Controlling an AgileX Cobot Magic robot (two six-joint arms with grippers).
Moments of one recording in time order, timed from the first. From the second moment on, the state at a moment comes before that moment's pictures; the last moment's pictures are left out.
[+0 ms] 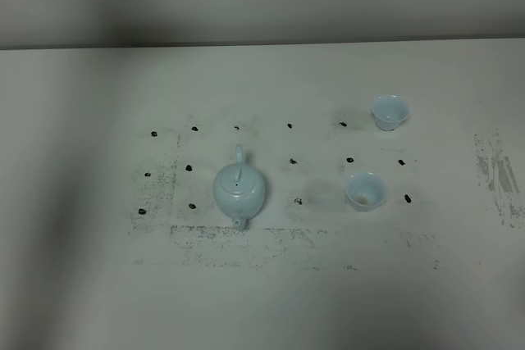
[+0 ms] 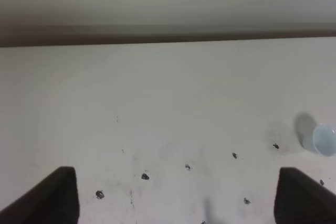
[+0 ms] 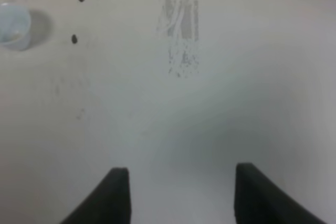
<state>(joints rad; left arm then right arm) 0.04 2.04 -2.26 -0.47 1.19 0.14 0.03 0.39 -0.59 -0.12 1.06 0.09</state>
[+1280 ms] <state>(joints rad) 0.04 2.04 -2.26 -0.47 1.19 0.14 0.03 0.05 -0.52 0.00 1.11 -0.01</state>
